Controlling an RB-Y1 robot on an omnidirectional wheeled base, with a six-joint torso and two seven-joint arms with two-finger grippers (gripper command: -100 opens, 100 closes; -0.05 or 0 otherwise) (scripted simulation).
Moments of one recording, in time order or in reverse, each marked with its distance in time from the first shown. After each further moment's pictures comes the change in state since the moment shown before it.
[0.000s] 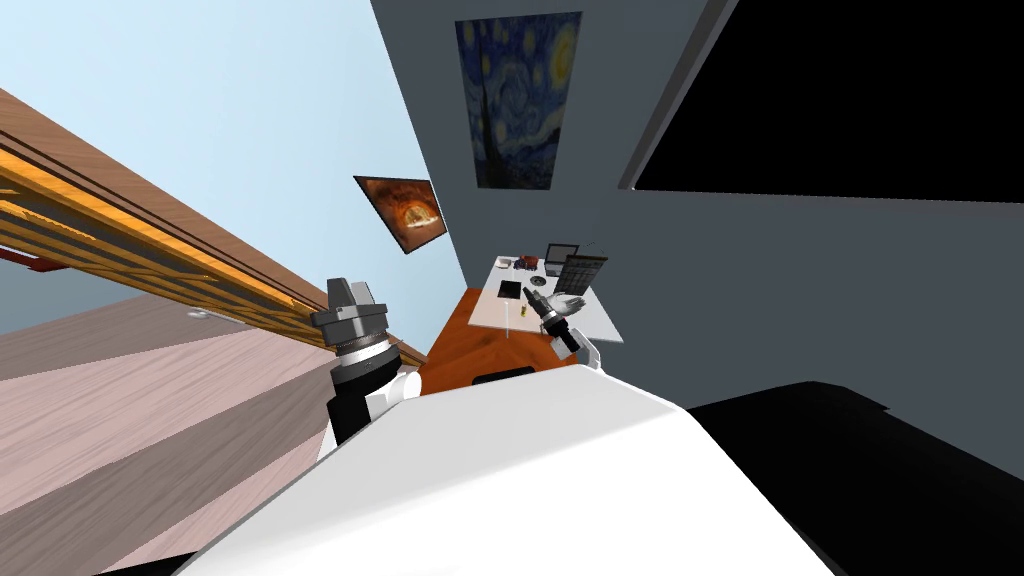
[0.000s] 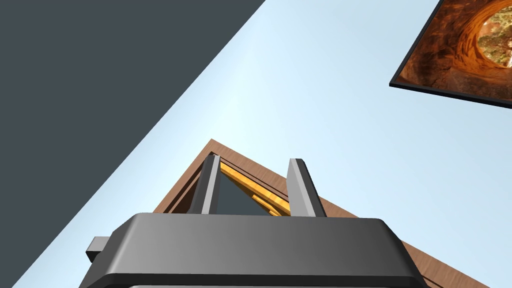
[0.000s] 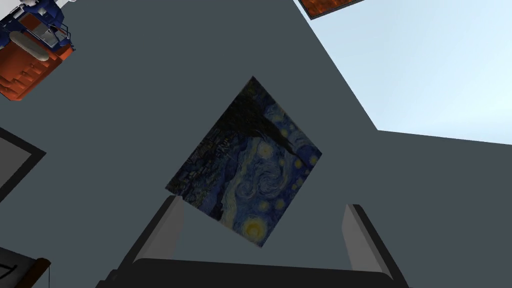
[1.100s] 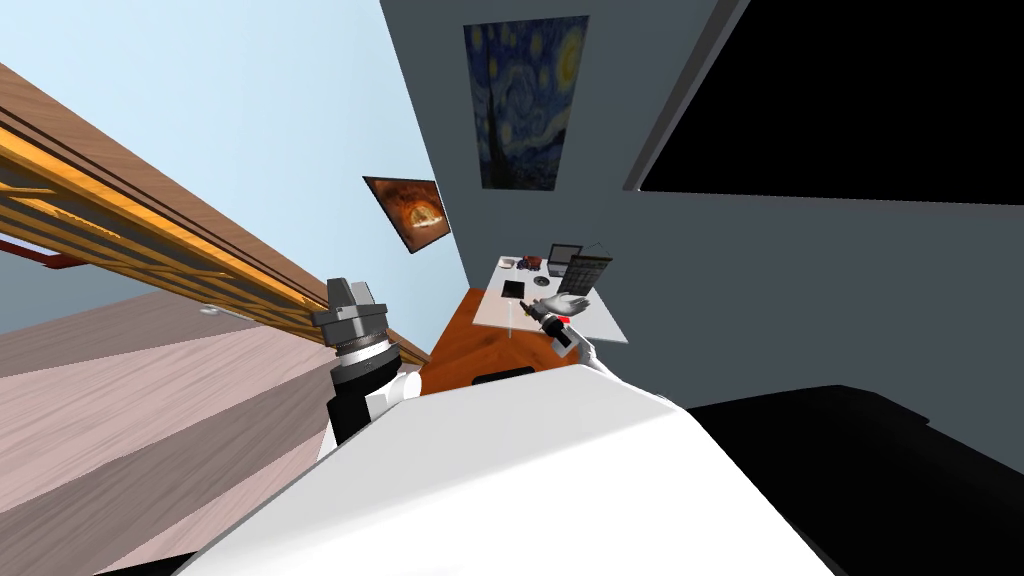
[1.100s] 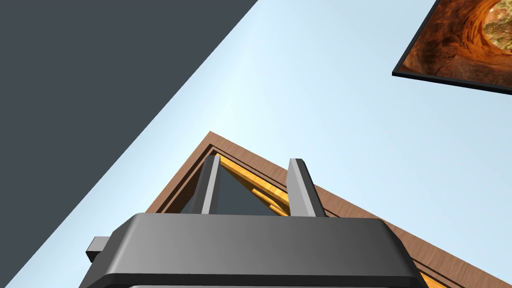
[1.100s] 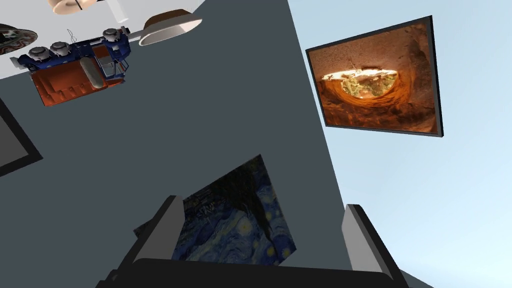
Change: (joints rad) left arm 0.000 0.000 0.000 0.000 0.000 0.000 0.000; right arm -0.123 -0.088 0.075 0.255 0.152 0.090 0.119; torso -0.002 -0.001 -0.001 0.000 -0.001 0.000
